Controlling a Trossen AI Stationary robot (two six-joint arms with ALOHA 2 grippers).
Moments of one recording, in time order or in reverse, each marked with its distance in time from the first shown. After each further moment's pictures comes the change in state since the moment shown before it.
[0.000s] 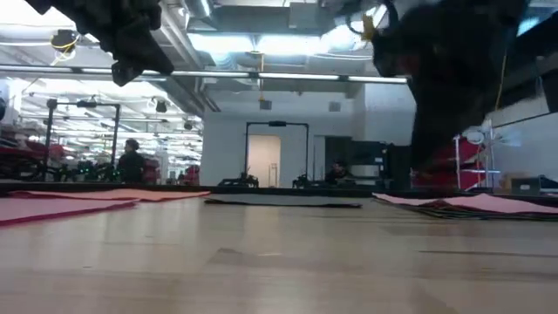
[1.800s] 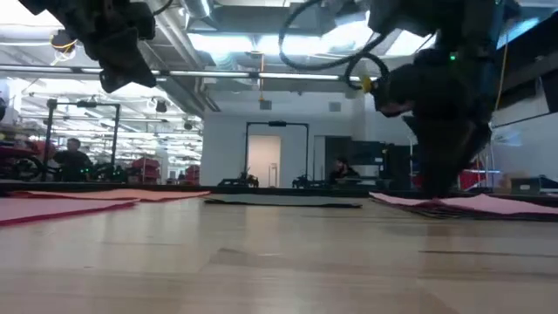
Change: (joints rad) left arm 0.002 0.000 0.000 -0.135 0.033 0.052; right arm -0.141 0.000 -0.086 -0.069 -0.165 0.017
